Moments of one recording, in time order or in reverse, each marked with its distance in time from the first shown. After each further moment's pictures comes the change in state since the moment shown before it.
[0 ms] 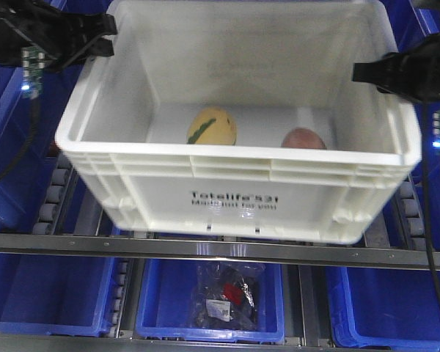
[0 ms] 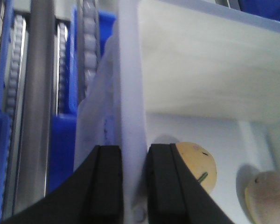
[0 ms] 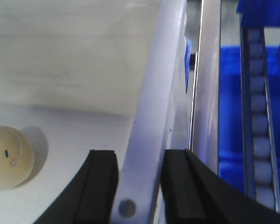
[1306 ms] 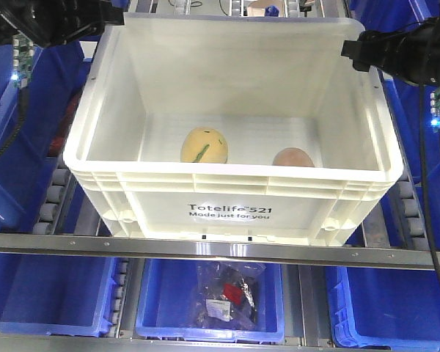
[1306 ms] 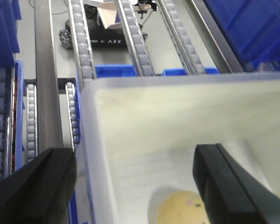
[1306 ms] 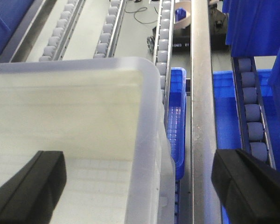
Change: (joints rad) left arm -0.008 -0.087 -0.003 -0.001 -0.018 0.212; right arm -0.001 0.021 -0.018 0.029 -0.089 0.020
